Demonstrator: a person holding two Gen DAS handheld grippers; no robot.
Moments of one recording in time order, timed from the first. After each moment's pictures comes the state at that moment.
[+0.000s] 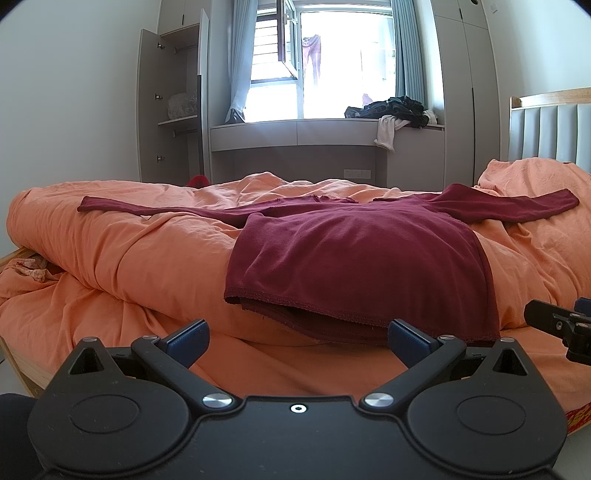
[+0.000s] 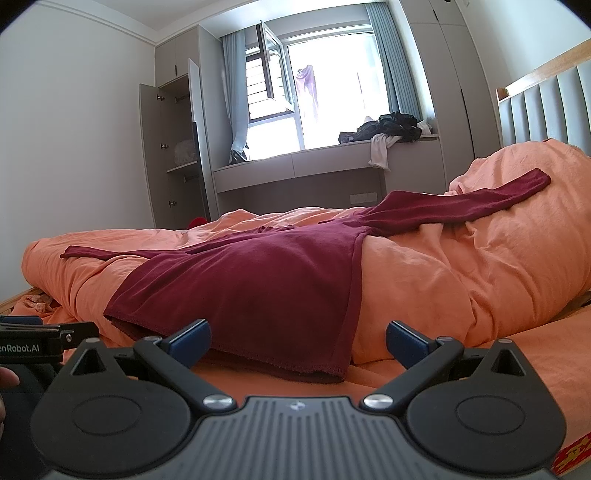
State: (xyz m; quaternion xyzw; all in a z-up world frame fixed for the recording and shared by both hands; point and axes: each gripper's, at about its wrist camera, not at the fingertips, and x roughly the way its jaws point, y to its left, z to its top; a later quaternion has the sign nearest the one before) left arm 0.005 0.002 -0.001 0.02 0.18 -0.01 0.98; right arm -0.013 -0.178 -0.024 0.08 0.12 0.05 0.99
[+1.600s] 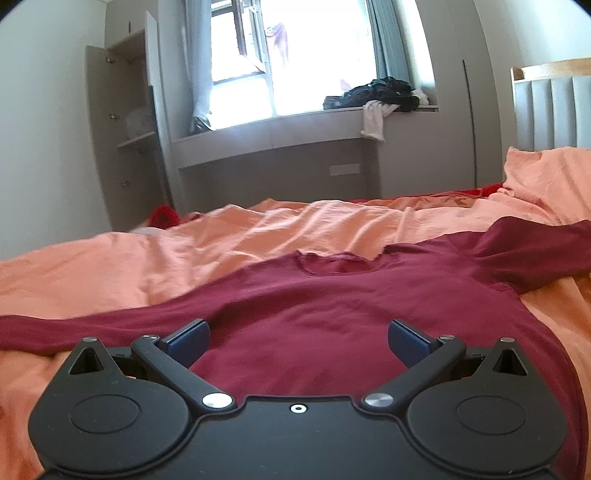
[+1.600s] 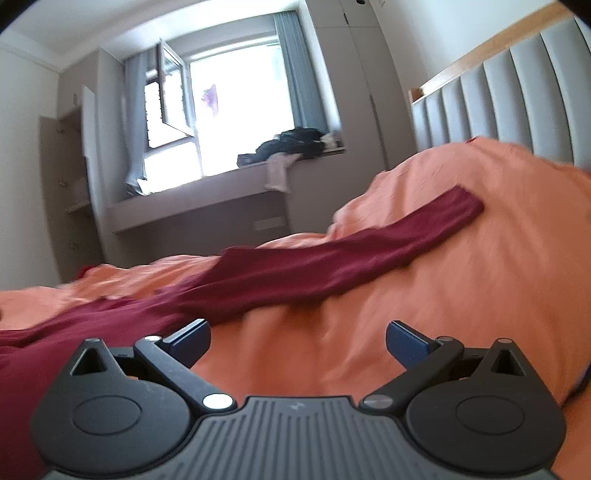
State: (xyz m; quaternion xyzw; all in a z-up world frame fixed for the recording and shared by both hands) left arm 0.287 -0.039 0.069 0.08 0.20 -0.03 0.98; right arm 0.187 -0.389 0.004 0.11 0.11 -0.09 0.98
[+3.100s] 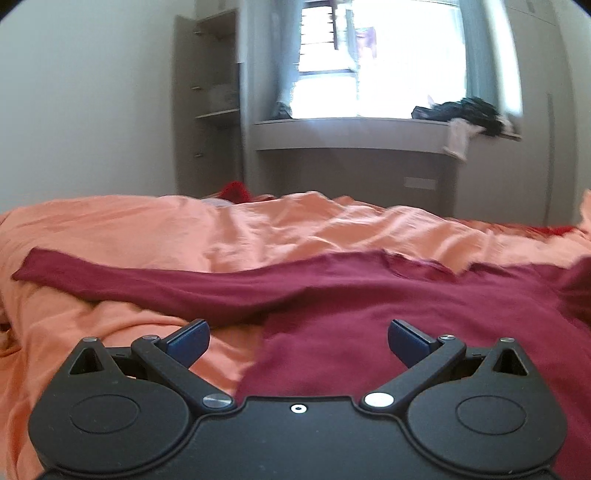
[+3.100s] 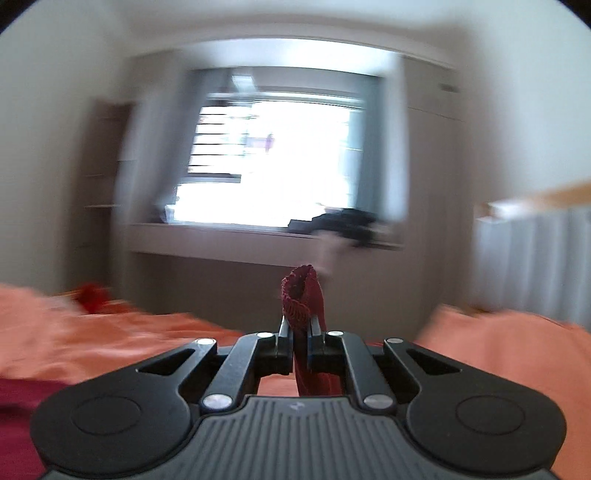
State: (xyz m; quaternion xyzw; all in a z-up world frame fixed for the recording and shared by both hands) left arm 0.307 0.020 0.051 -0.01 0.19 0.10 0.98; right arm 0.335 -0.248 0.150 -0.04 0.01 -0.03 1.00
